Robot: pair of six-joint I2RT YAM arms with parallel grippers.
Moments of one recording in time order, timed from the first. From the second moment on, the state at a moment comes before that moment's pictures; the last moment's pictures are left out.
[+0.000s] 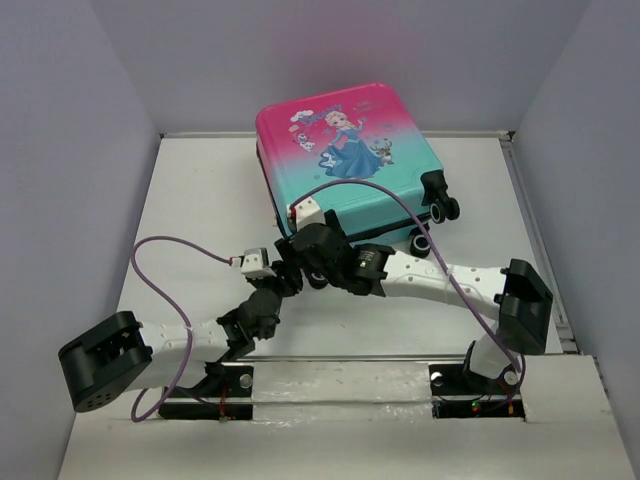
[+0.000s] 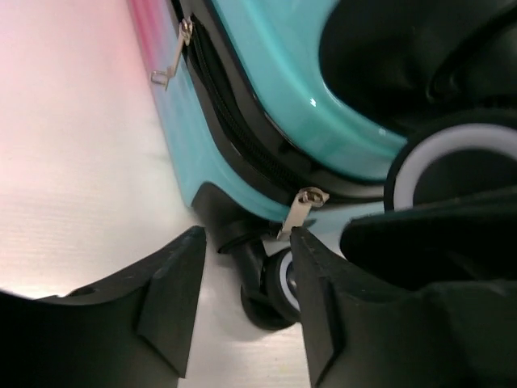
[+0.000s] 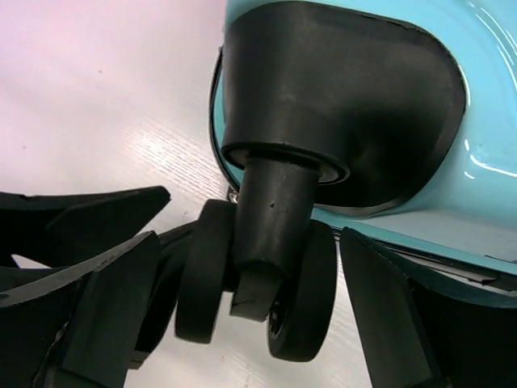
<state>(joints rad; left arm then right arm) -1.04 1.10 0.14 0.80 -0.88 -0.60 1.14 1.63 1.31 -0.29 0.56 0.27</state>
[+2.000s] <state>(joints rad) -0.77 1.16 0.34 0.54 -0.47 -0.53 1.09 1.13 0.82 -0.09 0.33 0.29</state>
